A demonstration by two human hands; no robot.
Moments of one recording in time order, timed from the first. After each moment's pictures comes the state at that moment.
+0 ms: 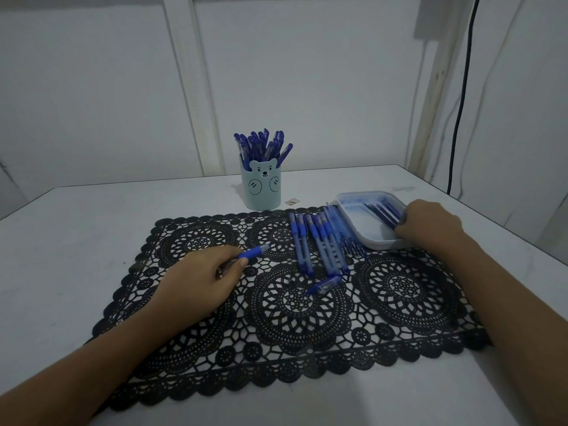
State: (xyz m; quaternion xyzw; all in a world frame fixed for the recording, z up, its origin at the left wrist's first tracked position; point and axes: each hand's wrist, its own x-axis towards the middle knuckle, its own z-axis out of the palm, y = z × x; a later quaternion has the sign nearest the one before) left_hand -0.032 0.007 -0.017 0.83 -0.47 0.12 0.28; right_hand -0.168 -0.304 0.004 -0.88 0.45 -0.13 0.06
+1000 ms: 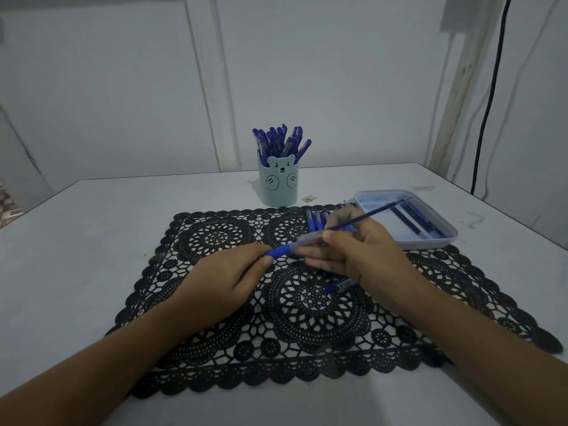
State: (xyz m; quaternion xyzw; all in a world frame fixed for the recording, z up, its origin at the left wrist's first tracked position) left_hand -0.042 0.009 -0.012 0.79 -0.54 0.10 0.28; right_hand -0.167 -0.156 0.017 -0.63 0.06 -0.16 0.76
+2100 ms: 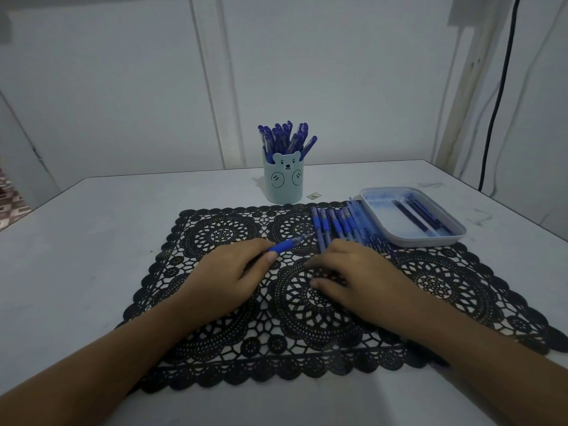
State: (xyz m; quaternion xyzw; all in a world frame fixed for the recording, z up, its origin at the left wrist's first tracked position) left_hand -0.037 0.010 -0.014 0.78 -0.54 0.10 0.30; right_hand -0.172 -0.156 -0.002 -0.98 0.01 -0.16 0.13
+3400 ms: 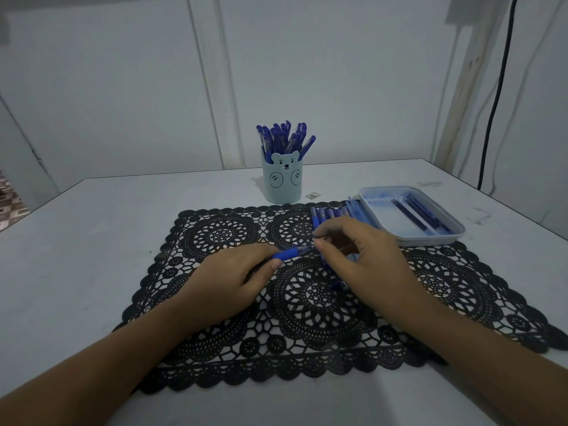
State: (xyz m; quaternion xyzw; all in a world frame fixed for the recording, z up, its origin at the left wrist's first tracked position) left_hand -0.043 0.010 -0.012 0.78 -0.56 0.10 0.26; right_hand -0.169 -0.152 0.000 -0.86 0.01 -0.36 0.37
